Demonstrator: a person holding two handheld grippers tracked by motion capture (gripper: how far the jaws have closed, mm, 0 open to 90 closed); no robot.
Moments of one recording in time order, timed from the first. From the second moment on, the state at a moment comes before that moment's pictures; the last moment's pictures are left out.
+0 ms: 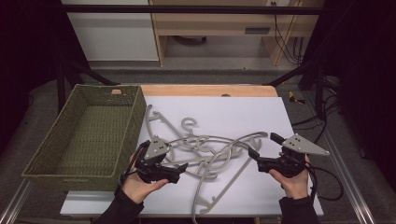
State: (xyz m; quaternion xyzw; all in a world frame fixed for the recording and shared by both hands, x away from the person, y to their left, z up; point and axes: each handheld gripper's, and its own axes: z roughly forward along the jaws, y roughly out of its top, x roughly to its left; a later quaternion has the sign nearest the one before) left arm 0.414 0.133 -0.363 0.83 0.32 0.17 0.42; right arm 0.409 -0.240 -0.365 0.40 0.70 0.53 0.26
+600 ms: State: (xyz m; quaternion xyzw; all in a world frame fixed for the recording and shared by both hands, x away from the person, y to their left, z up) left arm 0.456 0.047 -0.404 0.87 0.31 0.13 0.35; right arm 0.409 -0.244 -0.363 0.40 0.69 0.53 0.27
